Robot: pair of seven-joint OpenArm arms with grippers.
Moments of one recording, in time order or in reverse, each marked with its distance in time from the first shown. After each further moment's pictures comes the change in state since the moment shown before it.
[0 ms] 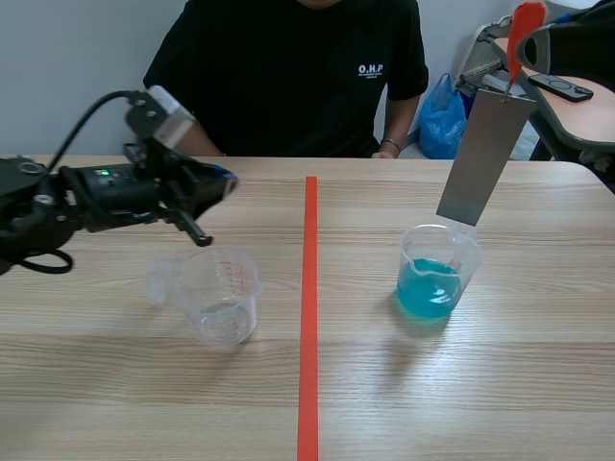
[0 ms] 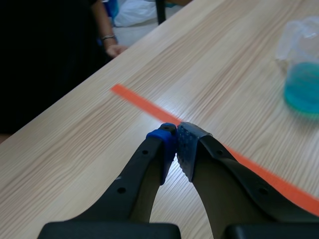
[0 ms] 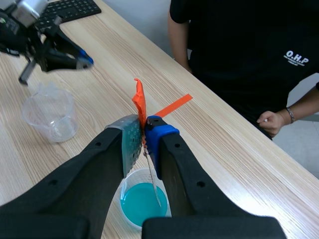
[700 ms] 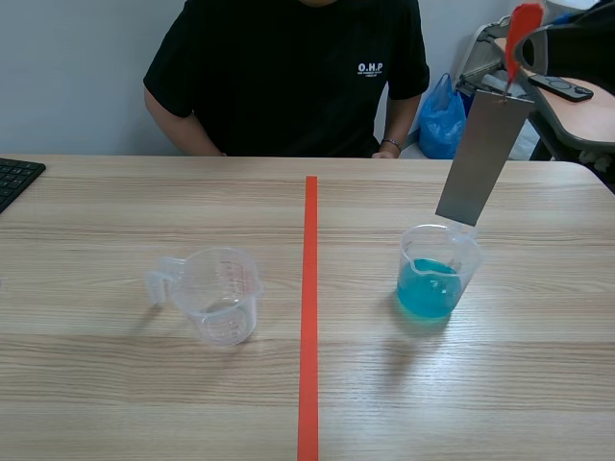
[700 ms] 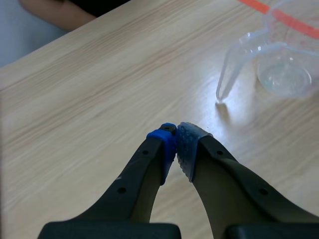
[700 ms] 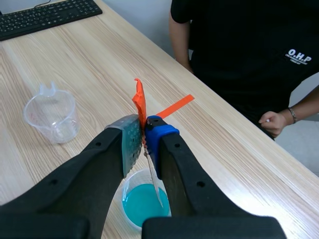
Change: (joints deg) left arm 55.1 -11.2 -45.0 20.7 7.7 -1.0 -14.0; right arm 0.0 -1.1 0.0 0.0 0.0 0.0 -0.6
